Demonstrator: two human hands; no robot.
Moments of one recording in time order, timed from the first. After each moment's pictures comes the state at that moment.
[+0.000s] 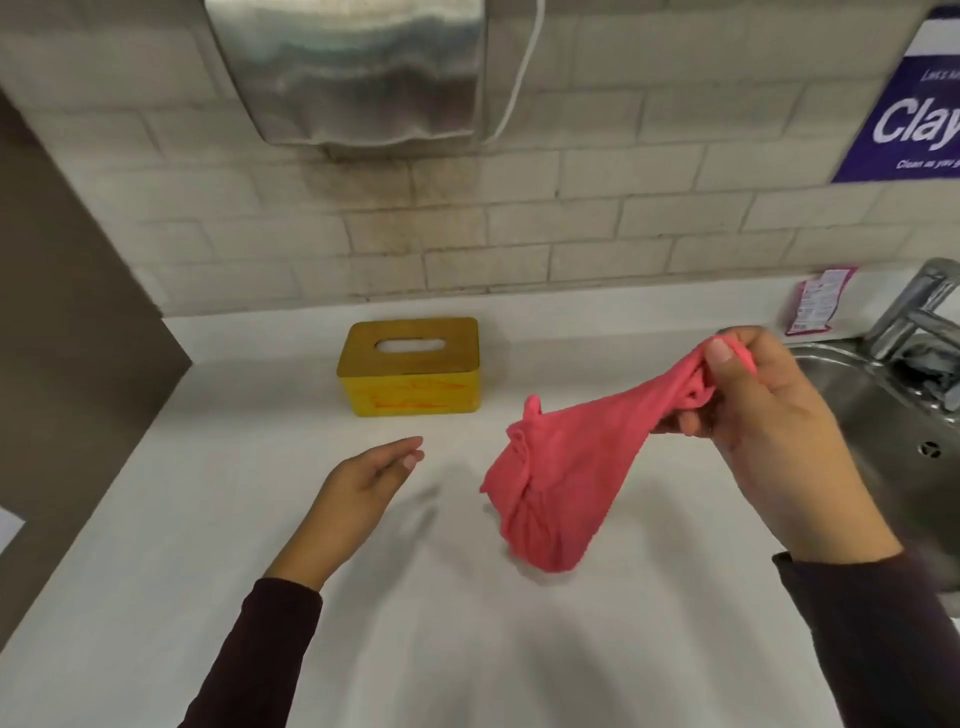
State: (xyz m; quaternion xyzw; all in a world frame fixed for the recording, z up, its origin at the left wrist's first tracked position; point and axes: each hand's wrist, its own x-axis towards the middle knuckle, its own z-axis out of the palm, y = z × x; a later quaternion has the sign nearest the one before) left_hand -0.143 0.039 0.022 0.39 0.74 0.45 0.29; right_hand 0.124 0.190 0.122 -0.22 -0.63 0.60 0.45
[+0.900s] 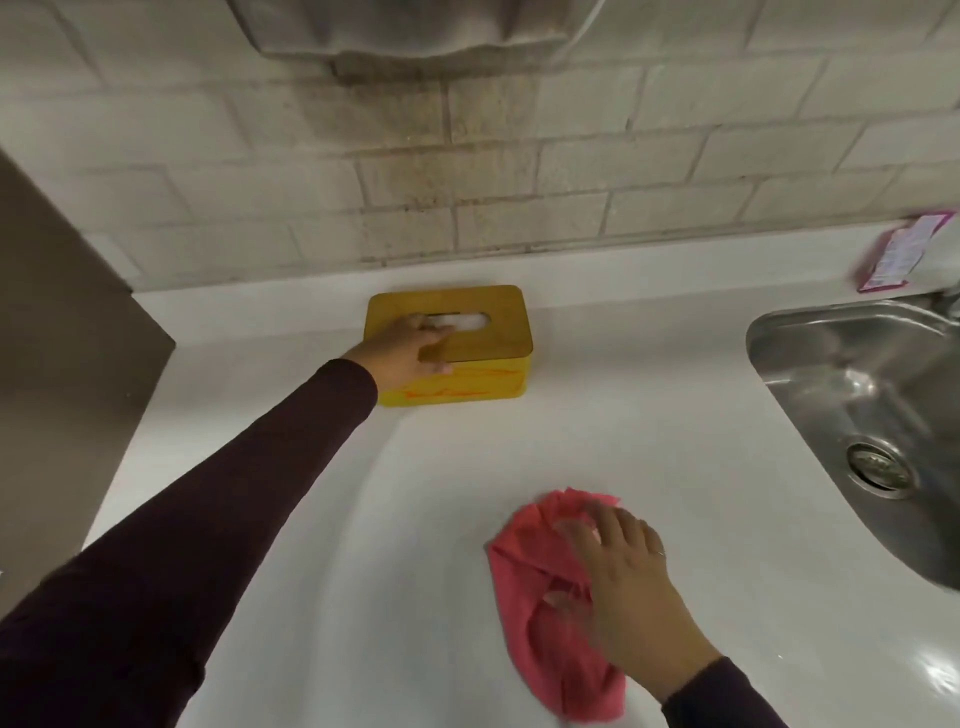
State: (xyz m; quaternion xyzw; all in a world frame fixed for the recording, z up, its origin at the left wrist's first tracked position) left_hand -0.339 0.206 -0.028 0.64 0.74 0.10 0.19; right_hand 0.015 0.128 -0.060 -0.40 -0.91 0.11 0.03
